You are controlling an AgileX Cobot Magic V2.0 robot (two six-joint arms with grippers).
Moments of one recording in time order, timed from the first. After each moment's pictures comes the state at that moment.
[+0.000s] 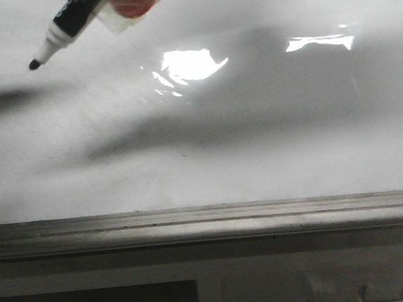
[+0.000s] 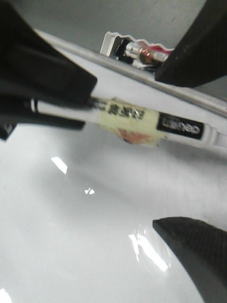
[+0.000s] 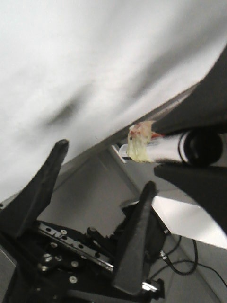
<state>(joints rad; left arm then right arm) -0.56 0.91 -0.72 -1.01 0.46 1.22 0.42 1.25 -1.09 1.03 0.95 -0.86</state>
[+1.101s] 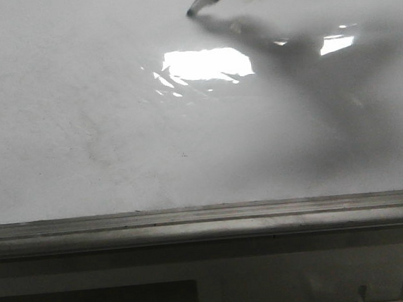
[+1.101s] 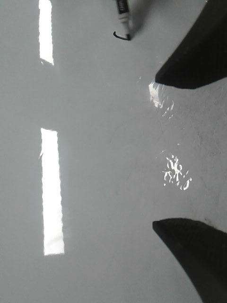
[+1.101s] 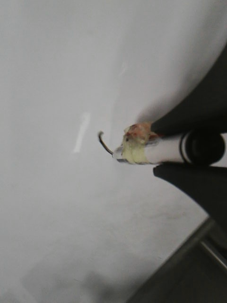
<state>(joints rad) -0.14 0.53 -0.49 -1.25 0.35 1.15 0.43 0.98 -0.72 1.01 0.35 -0.90</state>
